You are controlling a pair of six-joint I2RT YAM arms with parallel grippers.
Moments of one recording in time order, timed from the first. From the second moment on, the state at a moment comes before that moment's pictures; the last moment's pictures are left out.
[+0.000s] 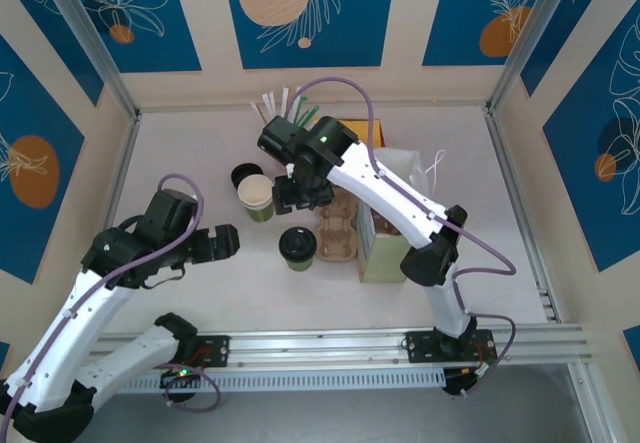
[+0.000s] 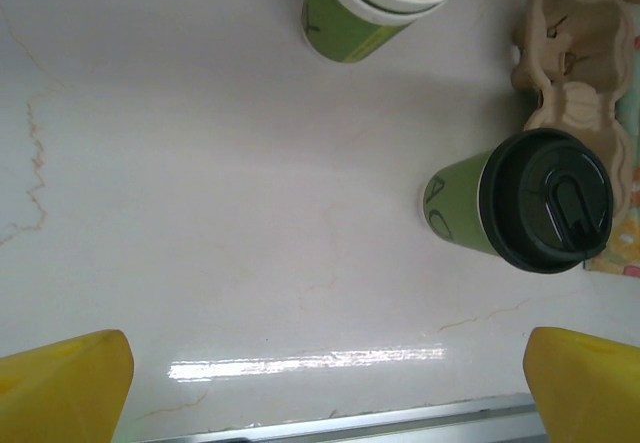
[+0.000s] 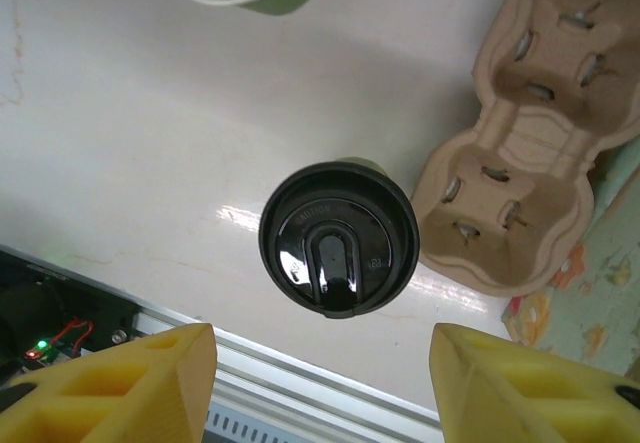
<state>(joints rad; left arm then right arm) -0.52 0.82 1.10 -1.28 -0.04 -0.62 0.96 2.05 2.38 -1.65 0.00 0.66</state>
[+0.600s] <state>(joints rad) -0.52 0.73 1.05 -1.29 -0.01 -0.63 0.96 2.15 2.35 -1.70 -0.07 0.66</state>
